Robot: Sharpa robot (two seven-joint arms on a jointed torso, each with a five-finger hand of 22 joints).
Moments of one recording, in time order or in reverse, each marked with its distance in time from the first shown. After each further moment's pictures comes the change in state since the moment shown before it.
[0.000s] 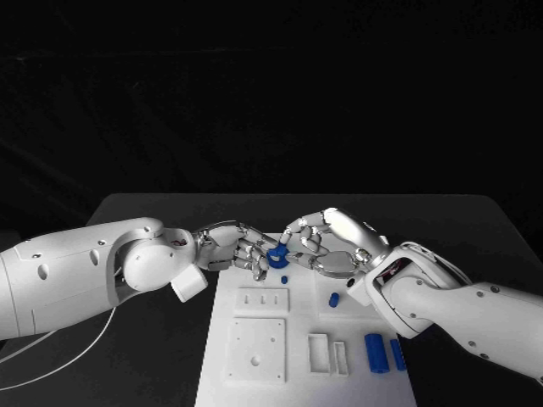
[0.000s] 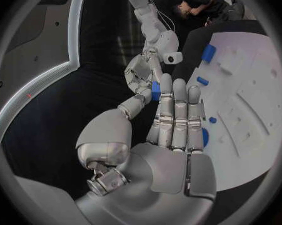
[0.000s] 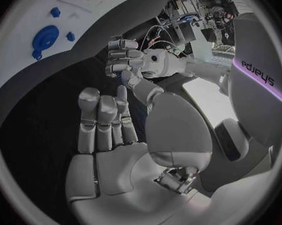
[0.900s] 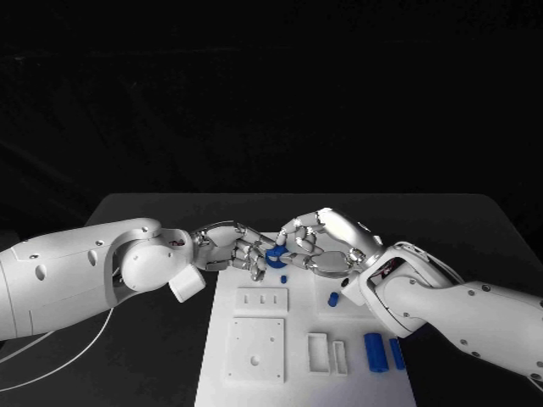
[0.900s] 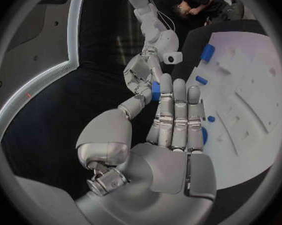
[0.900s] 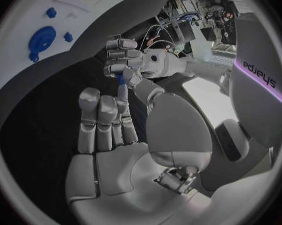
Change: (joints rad) left arm -0.001 -0.002 -0.001 -0.004 0.001 0.001 -0.005; left_hand -0.003 0.003 0.003 0.003 -0.006 0.000 0.000 -0.004 0.007 0.000 0.000 0.001 0.003 -0.004 -0.004 0.000 0.002 -0.001 -0.003 -0.003 0.000 0.000; right arm -0.003 0.021 -0.001 -0.010 0.003 -0.004 0.000; right_hand -0.022 0.022 -0.035 -0.001 0.000 0.014 -0.011 0.017 0.027 0.004 -0.011 0.000 0.000 0.001 -0.007 0.000 0.002 0.005 0.000 0.000 0.007 0.000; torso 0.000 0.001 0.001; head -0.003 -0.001
